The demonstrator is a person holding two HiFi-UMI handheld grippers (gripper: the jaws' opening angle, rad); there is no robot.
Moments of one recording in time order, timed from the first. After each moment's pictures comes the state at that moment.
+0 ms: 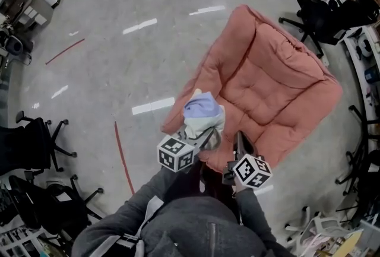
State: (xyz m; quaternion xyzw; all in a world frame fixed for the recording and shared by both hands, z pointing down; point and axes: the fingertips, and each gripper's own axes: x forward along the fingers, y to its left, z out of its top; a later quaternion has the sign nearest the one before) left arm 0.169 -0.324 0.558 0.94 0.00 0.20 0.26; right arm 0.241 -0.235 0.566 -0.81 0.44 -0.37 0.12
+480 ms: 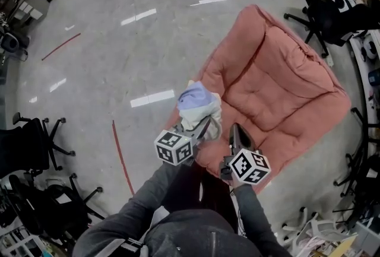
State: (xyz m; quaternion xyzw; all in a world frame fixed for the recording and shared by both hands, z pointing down) left arm 0.205 -0.408 0.595 0.93 -0.07 0.16 0.31; right arm 0.269 -0.316 0.583 -0.80 0.46 -0.38 0.10
